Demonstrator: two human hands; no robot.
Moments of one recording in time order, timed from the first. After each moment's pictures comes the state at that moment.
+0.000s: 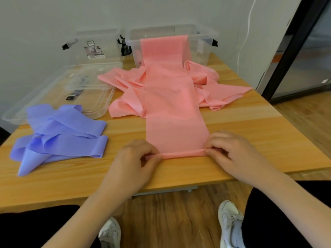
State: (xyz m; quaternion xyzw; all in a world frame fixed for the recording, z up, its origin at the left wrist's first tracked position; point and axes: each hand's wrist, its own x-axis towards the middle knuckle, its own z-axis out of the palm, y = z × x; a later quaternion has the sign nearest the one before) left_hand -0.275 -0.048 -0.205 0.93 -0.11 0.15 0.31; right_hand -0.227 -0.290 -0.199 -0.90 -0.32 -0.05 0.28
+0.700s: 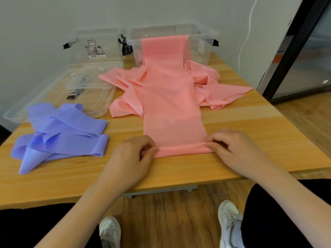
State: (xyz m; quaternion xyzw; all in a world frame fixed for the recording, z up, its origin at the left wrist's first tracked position) left_hand -0.268 -0.045 -0.203 0.94 -0.09 0.14 0.29; right_hand -0.219 -0.288 -0.198 -0.91 -0.27 -0.05 0.30
